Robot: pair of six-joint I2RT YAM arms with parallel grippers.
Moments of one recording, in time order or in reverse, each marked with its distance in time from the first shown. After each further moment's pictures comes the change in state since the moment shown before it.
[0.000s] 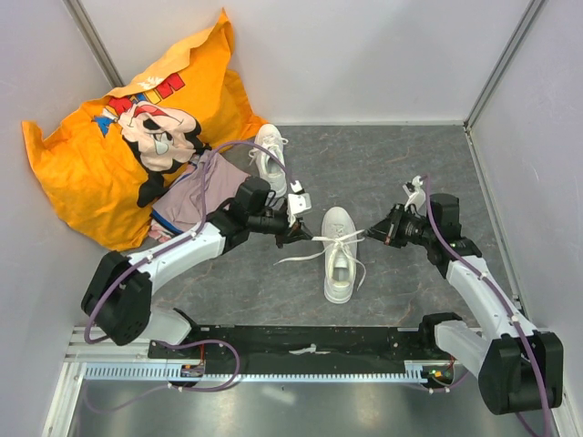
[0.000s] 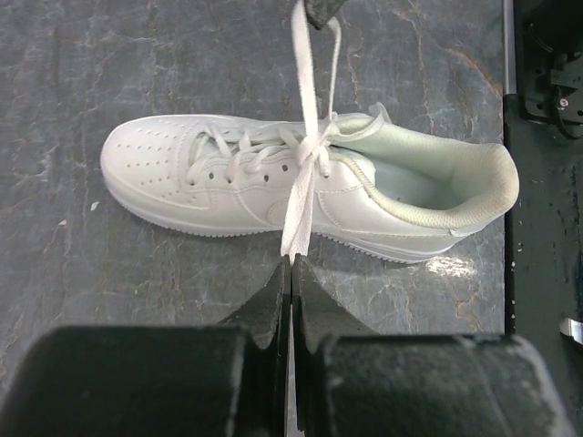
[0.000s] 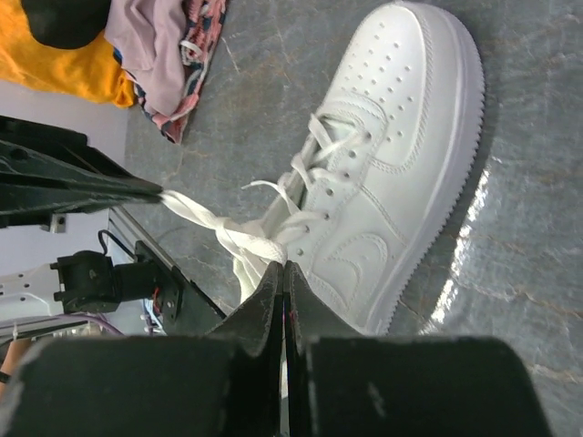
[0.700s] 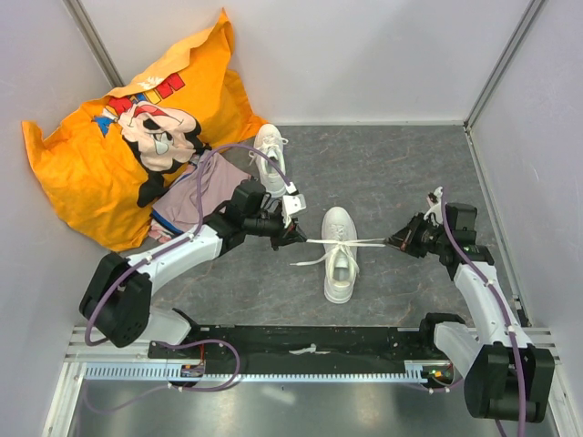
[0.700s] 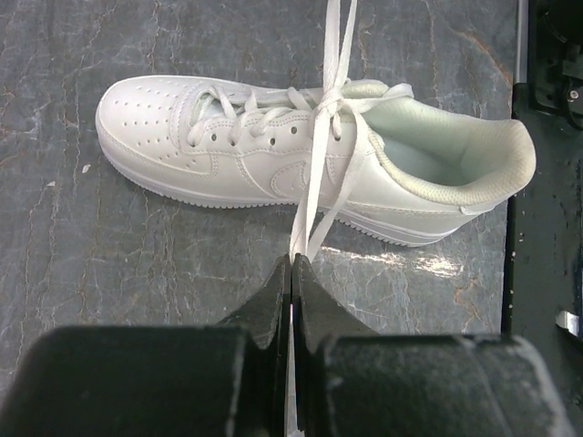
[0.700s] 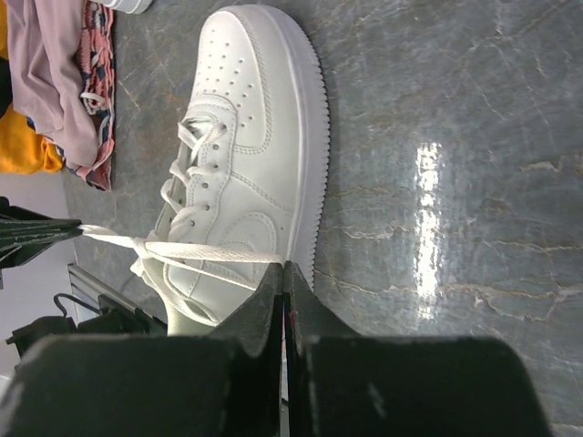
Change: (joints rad) left arm 0.036 -0.022 -0.047 -0.005 -0.008 -0.025; right arm -0.172 -0.059 -0.019 -0.219 0.105 -0.067
